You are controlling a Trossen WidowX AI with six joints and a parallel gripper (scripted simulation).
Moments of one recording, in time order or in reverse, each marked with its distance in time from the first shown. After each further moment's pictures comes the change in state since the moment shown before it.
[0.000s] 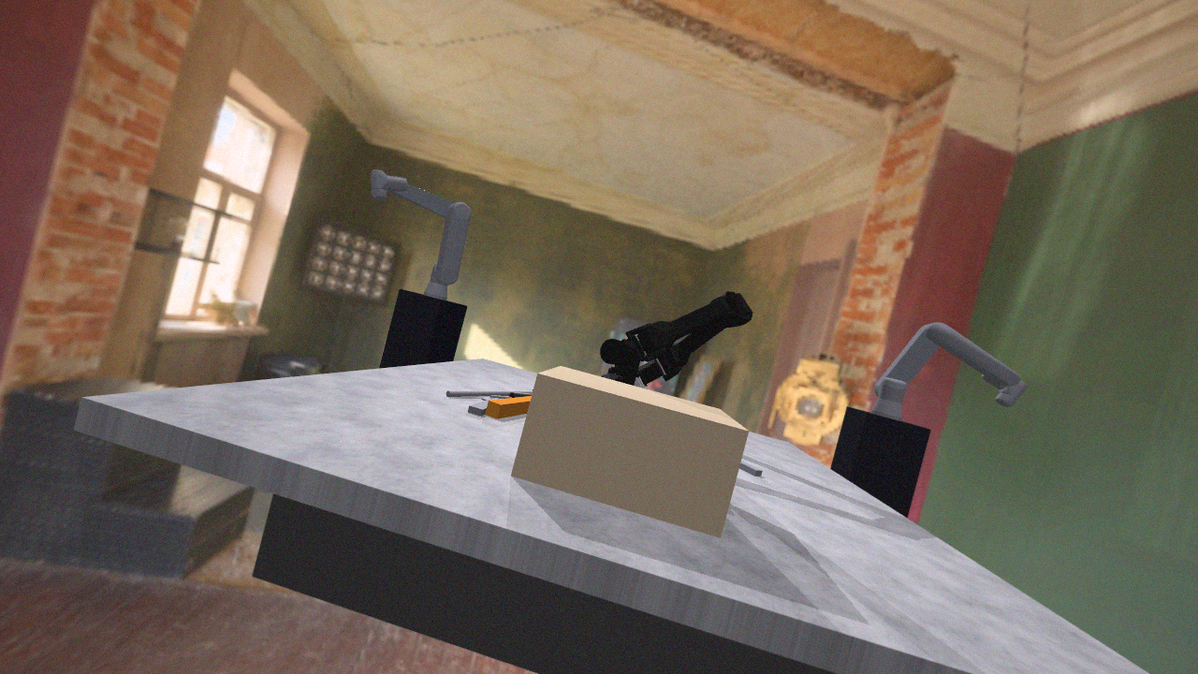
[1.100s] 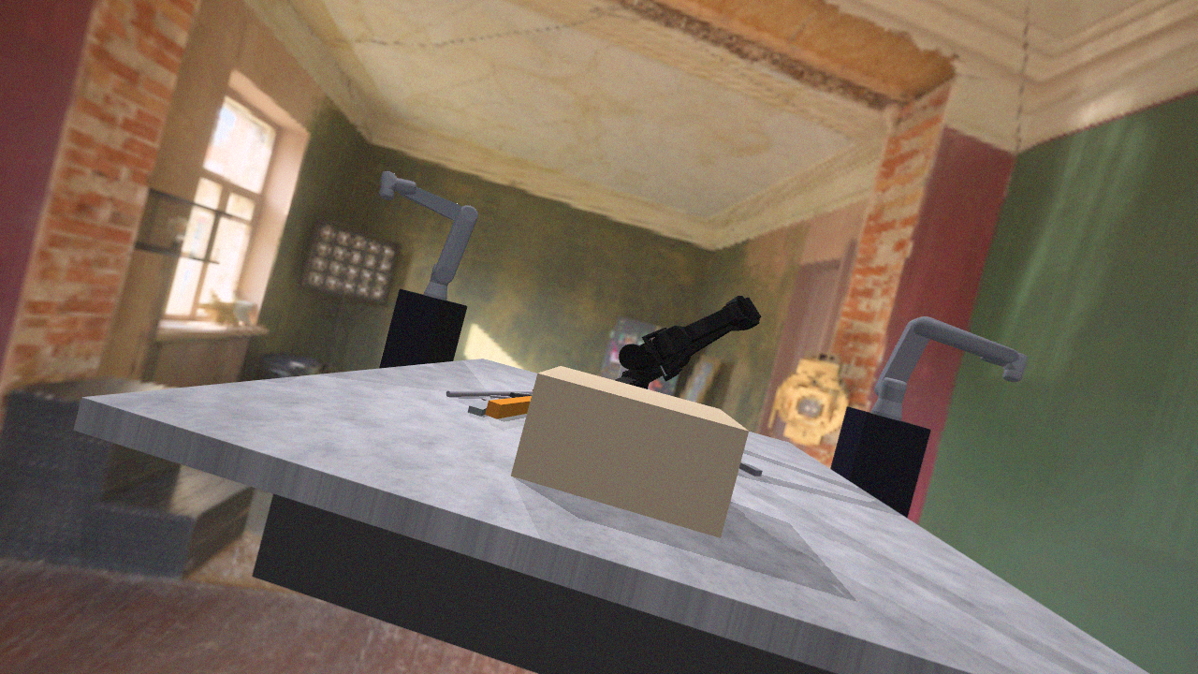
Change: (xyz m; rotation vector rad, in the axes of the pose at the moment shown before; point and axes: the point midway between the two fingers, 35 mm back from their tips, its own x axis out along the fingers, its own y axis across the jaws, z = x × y) arm 0.000 0.028 -0.021 0.000 0.002 0.002
